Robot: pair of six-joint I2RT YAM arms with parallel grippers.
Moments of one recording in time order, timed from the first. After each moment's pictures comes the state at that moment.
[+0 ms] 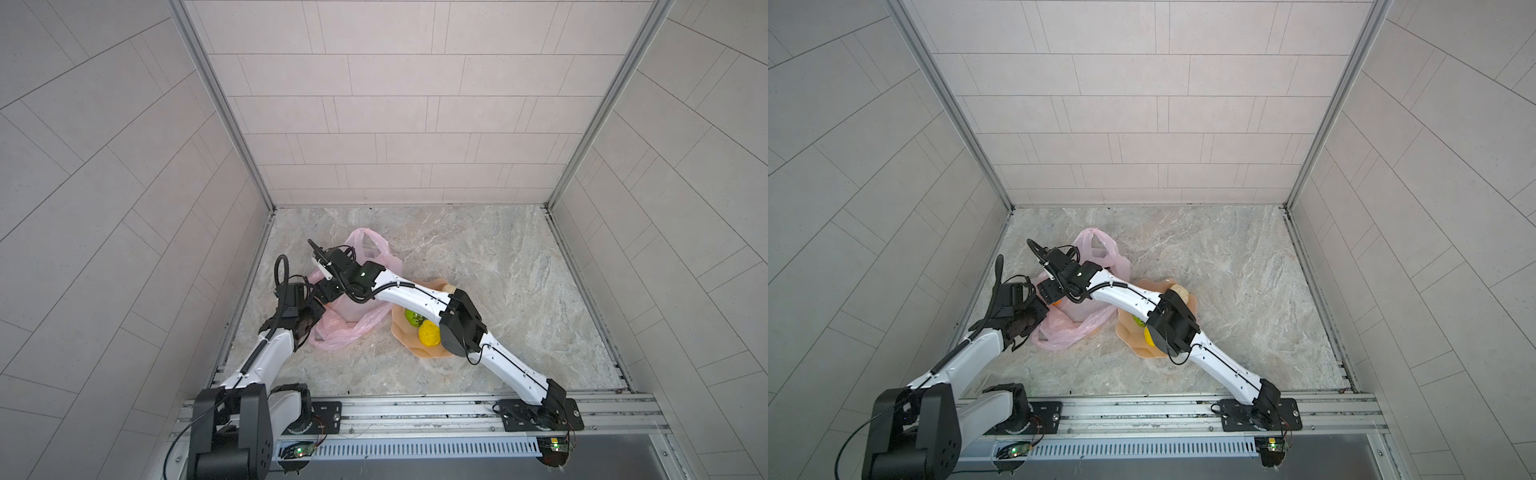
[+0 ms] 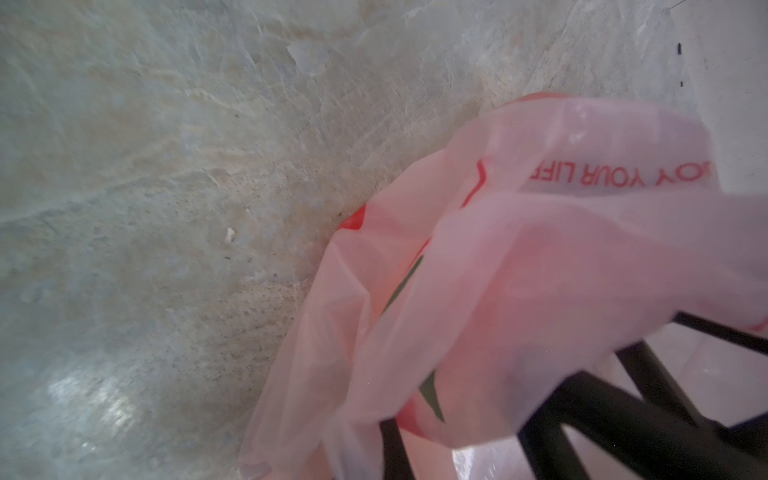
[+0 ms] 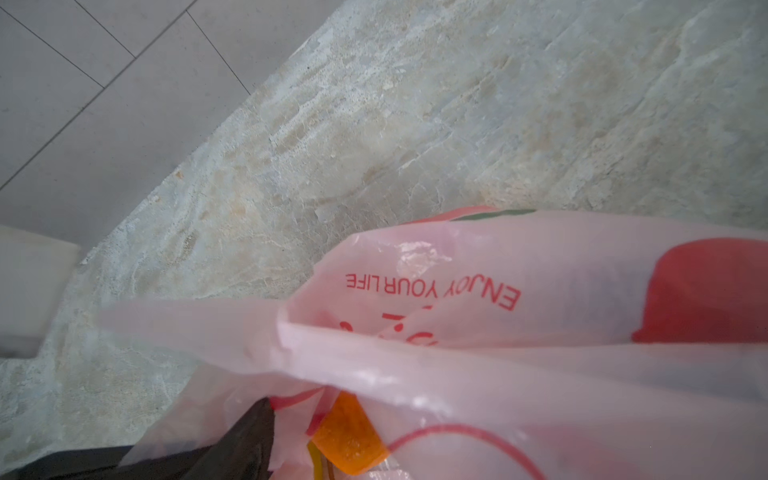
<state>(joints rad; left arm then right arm) 0.09 1.10 0.42 -0.23 0.10 -0.76 0.98 2.65 2.52 -0.63 -0.04 0.29</state>
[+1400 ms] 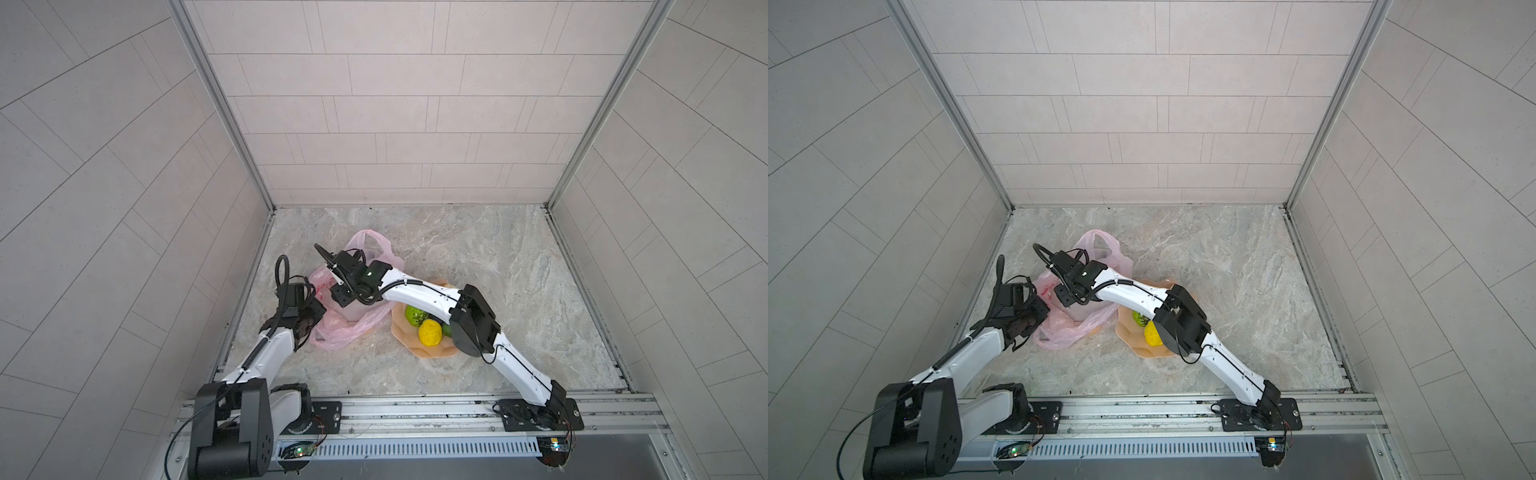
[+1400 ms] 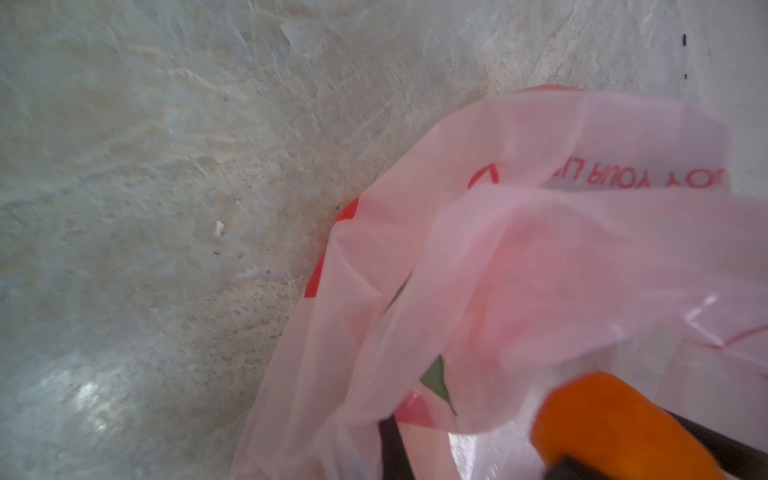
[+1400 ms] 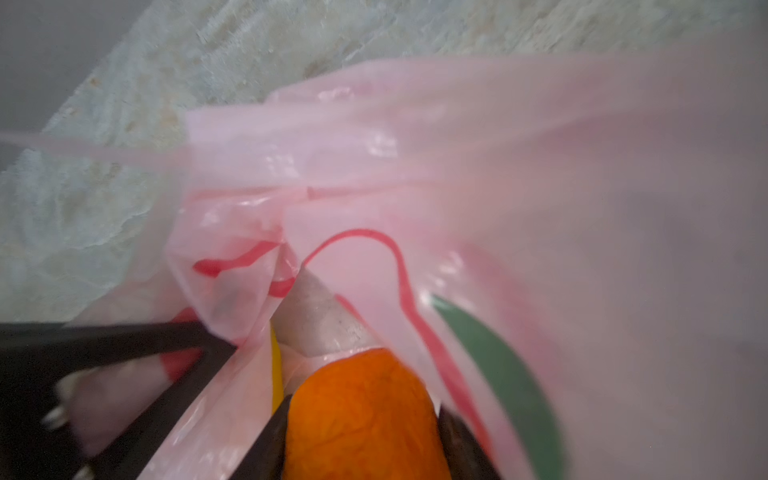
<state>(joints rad) 0.09 1.12 0.41 -0.21 0.12 -0.76 0.98 2.41 2.22 -0.71 0.03 0.29</state>
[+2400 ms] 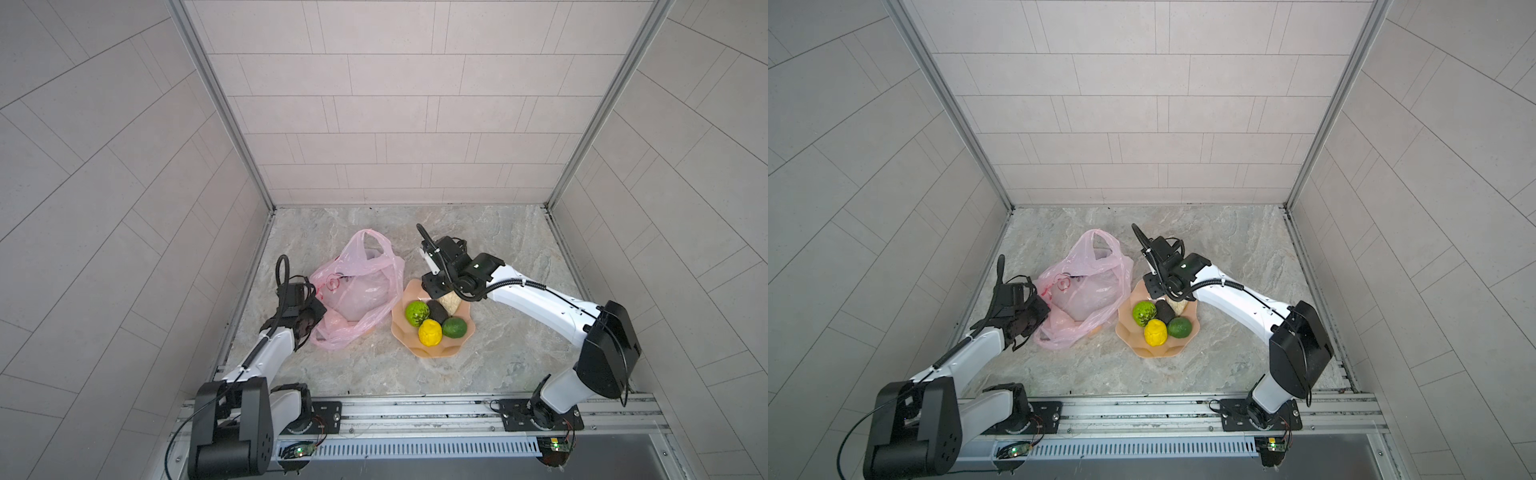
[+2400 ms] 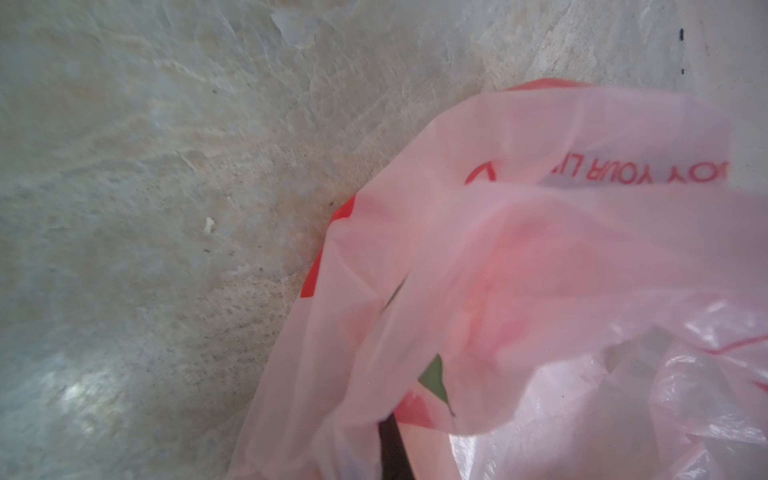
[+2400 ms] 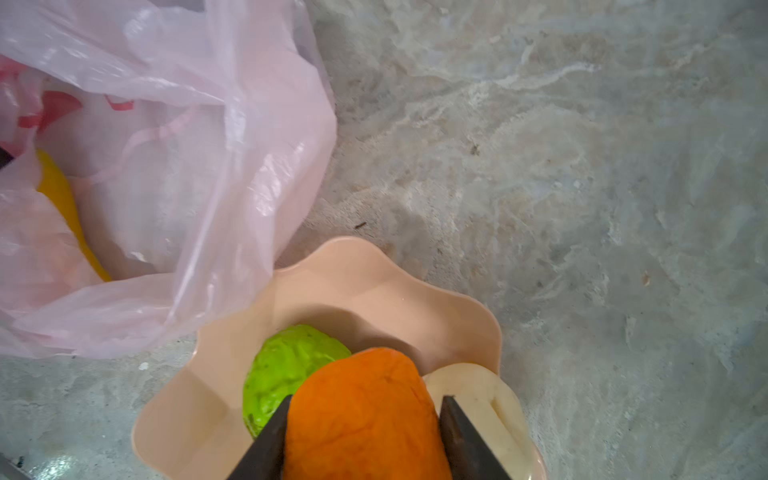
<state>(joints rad) 0.09 1.13 0.41 -0.21 0.13 -0.76 0.69 1.57 1.28 -0.72 0.10 0.24</state>
